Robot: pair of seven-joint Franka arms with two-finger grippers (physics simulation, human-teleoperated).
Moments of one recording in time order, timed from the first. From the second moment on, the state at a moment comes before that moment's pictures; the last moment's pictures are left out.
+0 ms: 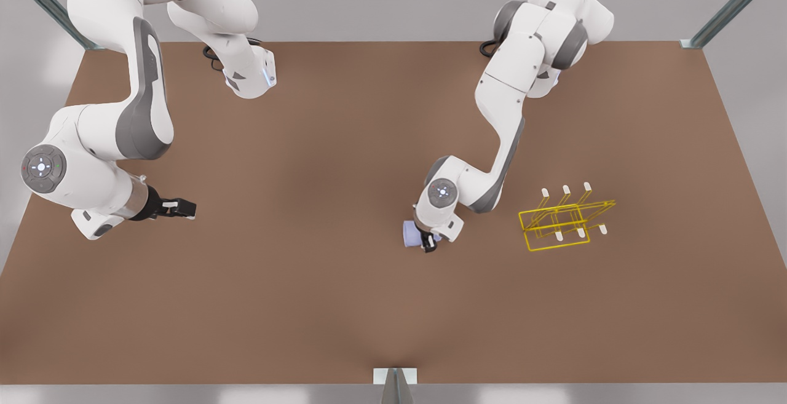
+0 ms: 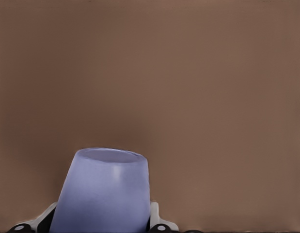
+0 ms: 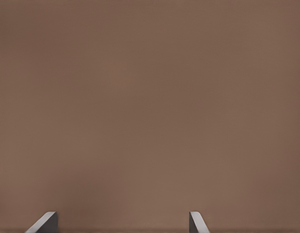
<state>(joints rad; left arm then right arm) -0.68 0.82 0.09 -1.45 -0.13 2.33 -2.33 -0.10 0.32 0.16 -1.41 0.00 1.64 0.07</state>
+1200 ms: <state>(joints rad) -1.27 1.08 1.07 -1.61 0.66 1.85 -2.13 -0.10 0.33 0.16 -1.41 -0.01 1.64 0.06</state>
